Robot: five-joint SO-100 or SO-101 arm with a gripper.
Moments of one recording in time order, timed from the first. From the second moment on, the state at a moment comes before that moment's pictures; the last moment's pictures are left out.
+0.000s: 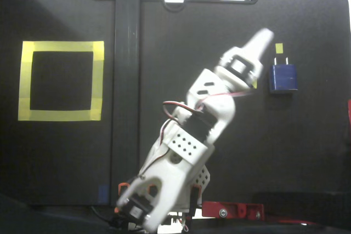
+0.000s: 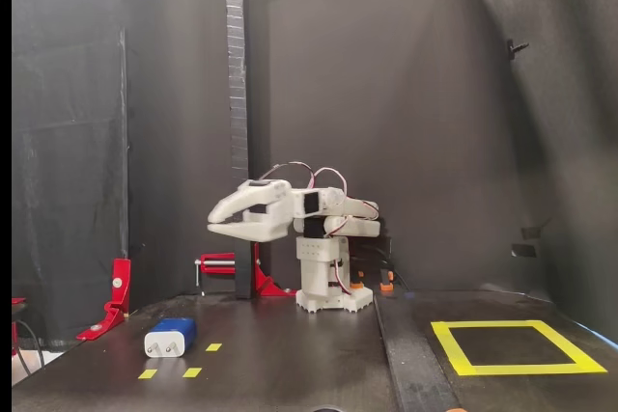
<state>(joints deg) 37.1 189.4 179.6 9.8 -3.3</state>
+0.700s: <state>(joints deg) 50.6 188.3 179.6 6.7 -3.3</state>
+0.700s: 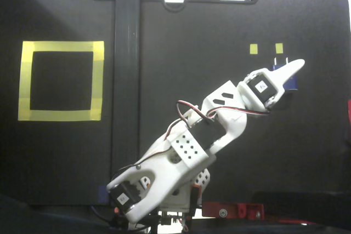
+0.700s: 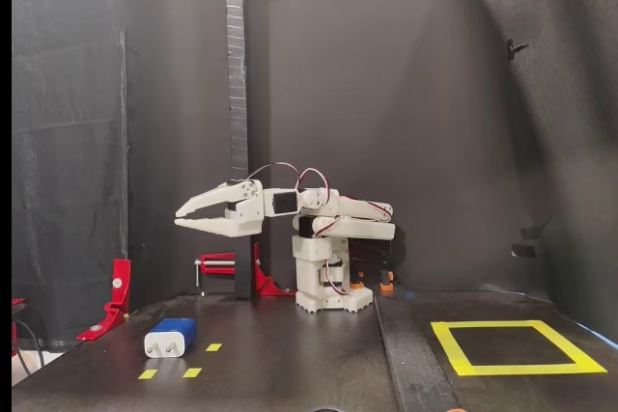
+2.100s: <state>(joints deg) 45.3 106.0 98.6 62.6 -10.4</state>
